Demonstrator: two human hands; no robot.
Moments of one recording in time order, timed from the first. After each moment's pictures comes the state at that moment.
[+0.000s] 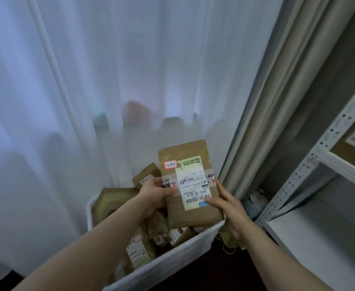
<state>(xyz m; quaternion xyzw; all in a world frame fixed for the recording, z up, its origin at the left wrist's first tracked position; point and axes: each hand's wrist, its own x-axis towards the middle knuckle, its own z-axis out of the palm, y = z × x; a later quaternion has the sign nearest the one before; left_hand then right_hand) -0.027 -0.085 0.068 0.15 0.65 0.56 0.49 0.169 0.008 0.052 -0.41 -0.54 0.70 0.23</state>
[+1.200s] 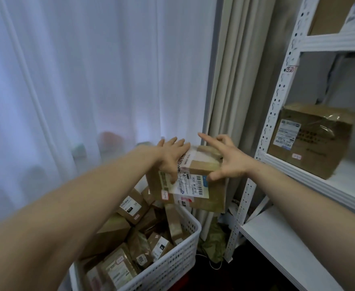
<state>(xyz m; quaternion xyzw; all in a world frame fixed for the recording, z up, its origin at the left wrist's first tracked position) 0.075 -0.054 0.248 0.72 0.69 -0.07 0.06 0.271 0.004 0.243 -0.32 -0.91 0.24 0.13</state>
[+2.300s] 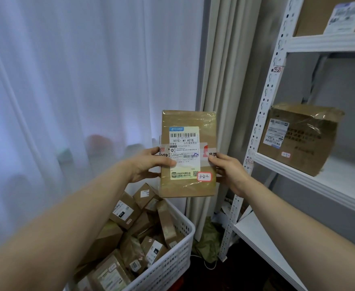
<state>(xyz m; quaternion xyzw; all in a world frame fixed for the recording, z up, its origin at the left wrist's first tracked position) 0.043 -0.060 0.210 0.45 0.59 0.45 0.50 0.275 0.015 0.193 -0.36 -0.61 0.61 0.36</state>
